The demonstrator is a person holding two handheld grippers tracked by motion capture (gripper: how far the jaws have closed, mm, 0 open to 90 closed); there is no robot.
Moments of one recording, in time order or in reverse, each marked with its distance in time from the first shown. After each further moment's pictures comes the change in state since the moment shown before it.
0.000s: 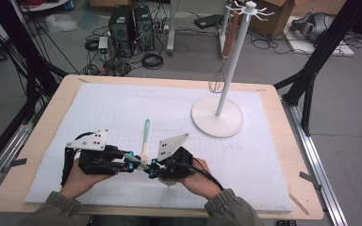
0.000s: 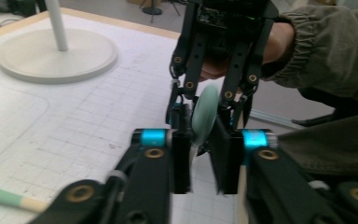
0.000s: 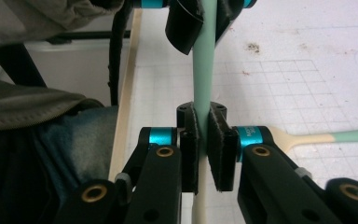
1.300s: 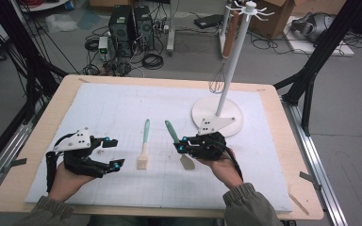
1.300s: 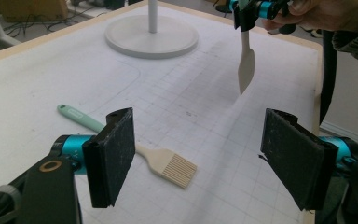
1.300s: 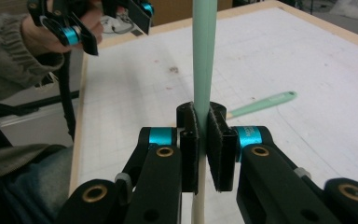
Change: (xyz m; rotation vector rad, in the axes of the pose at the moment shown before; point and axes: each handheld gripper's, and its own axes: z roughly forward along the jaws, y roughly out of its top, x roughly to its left) left arm 0.007 -0.025 -0.033 0.001 0.294 -0.051; right arm -0.041 -0.038 -0.073 -0.188 -0.170 0.215
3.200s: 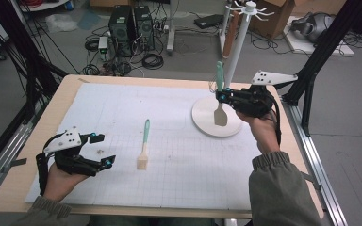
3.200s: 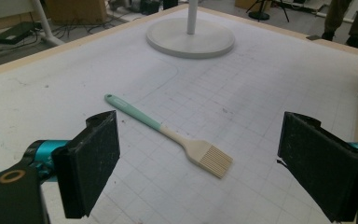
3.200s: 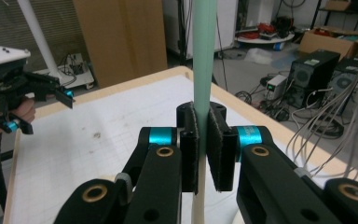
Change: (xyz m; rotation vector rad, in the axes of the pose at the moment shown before) left arm 0.009 -0.011 -0.015 -0.035 0.125 -0.026; right arm -0.067 0.065 -0.114 -0.192 -0.240 0.033
